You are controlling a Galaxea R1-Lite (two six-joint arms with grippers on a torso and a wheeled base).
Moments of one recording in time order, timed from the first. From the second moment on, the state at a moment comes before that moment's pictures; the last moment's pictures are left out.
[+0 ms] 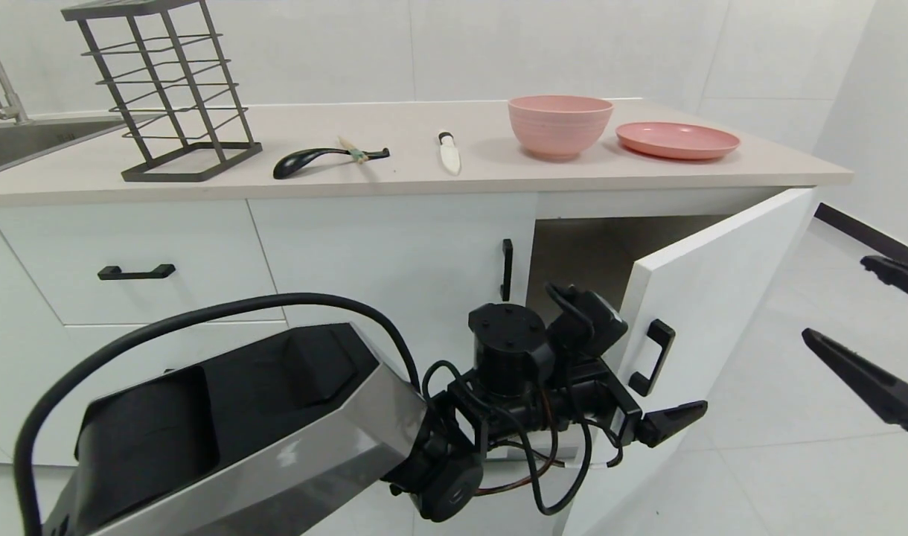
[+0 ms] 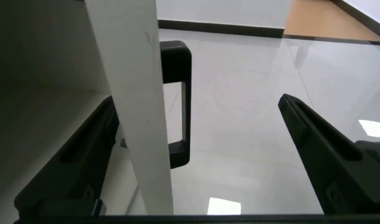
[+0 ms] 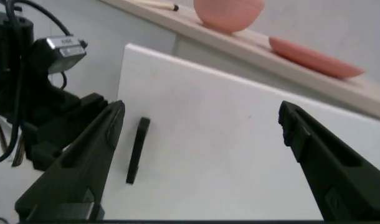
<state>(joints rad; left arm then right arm) -0.94 2.38 -1.24 -1.16 -0.43 0.01 -0.18 1.35 -0.05 -1.56 0.80 -0.14</state>
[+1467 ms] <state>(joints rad) -1.21 2.62 -1.66 -1.11 -0.43 0.00 -0.18 0.94 -0.27 -1.40 0.71 -0.08</state>
